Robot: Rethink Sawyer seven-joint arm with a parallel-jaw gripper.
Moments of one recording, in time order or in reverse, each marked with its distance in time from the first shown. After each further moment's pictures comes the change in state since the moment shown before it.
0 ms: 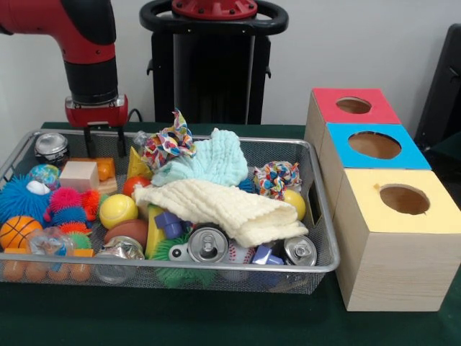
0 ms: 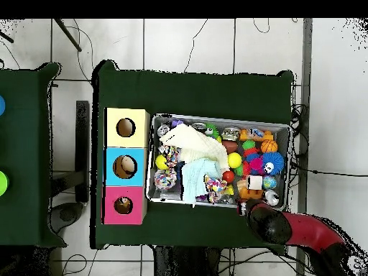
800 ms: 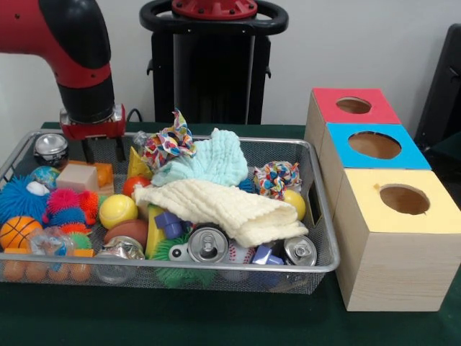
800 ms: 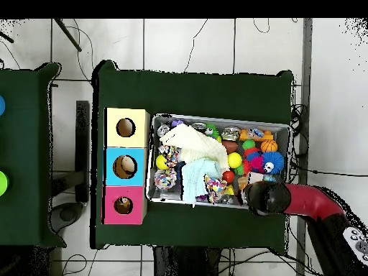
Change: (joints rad) arm 0.078 0.049 0.067 -0.201 0.024 0.429 0.000
